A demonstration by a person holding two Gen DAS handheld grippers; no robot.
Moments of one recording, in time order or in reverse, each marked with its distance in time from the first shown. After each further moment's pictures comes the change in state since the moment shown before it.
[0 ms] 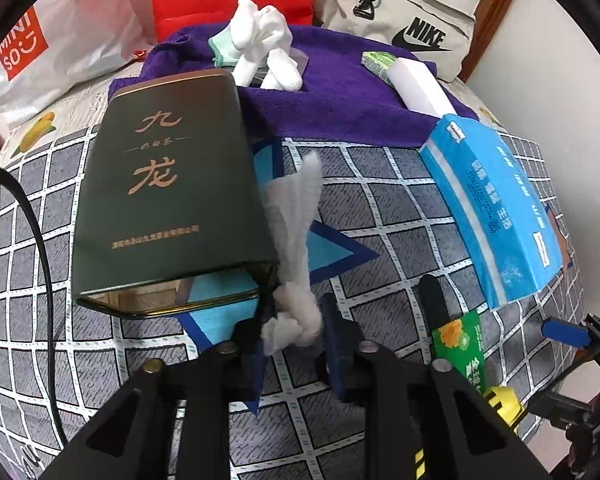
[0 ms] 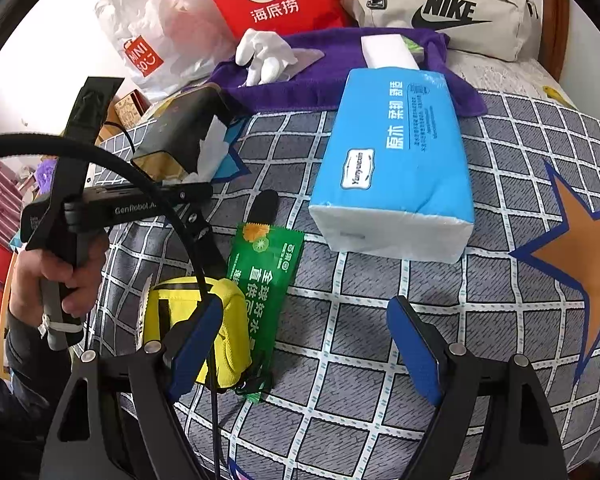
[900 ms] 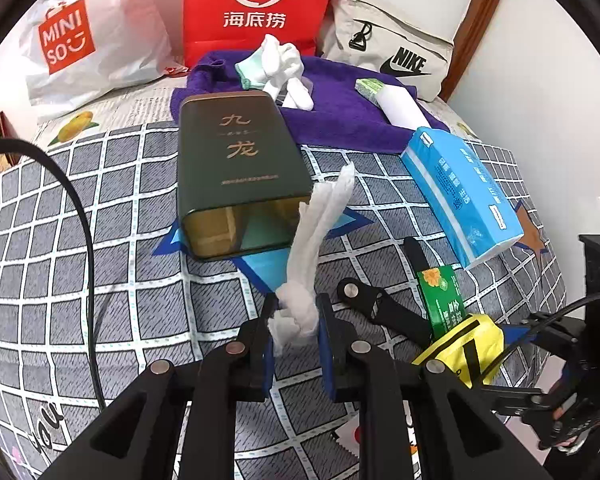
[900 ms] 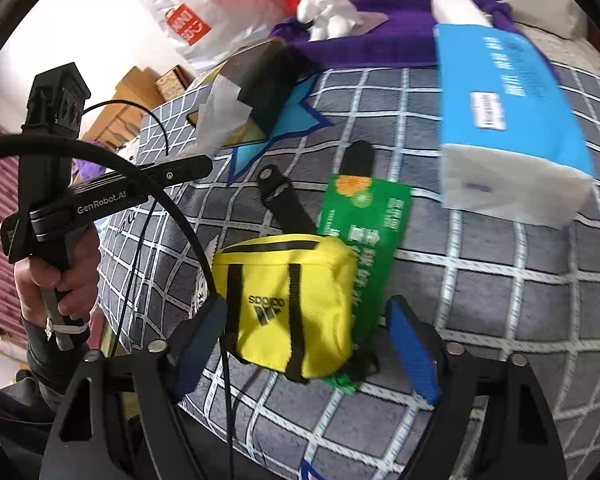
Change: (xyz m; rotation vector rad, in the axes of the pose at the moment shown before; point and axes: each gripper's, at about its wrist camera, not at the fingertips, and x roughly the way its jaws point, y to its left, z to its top) left arm -0.060 0.029 -0.041 0.009 -0.086 -0.037; right arm 0.029 0.041 -0.017 -0.028 0.085 0.183
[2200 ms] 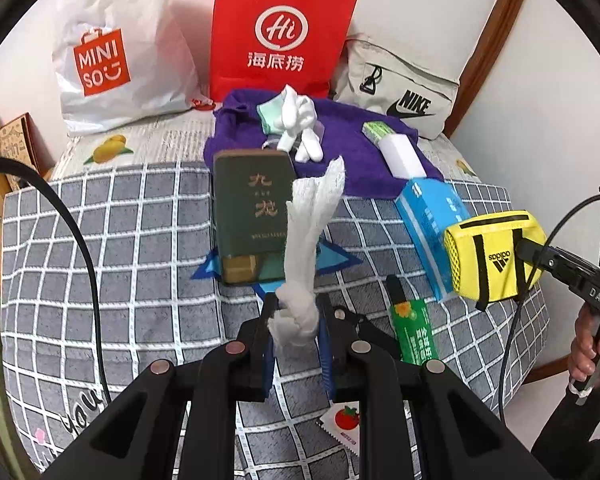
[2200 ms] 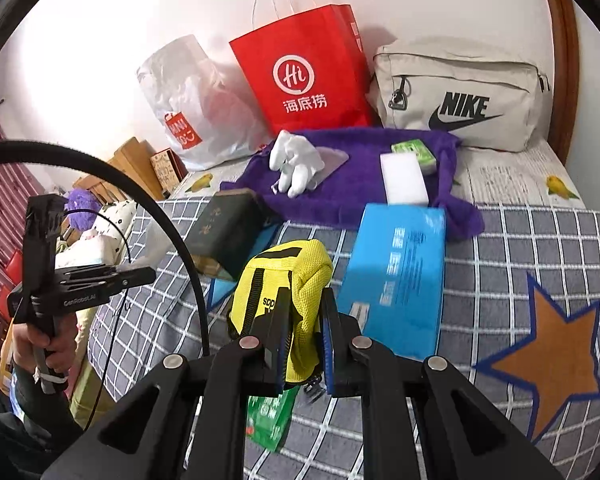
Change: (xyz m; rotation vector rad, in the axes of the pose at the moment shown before) left arm -0.056 0.006 0.018 -0.069 -0.058 0.016; right arm -0.111 -0.026 0.069 -0.062 -0.305 -0.096
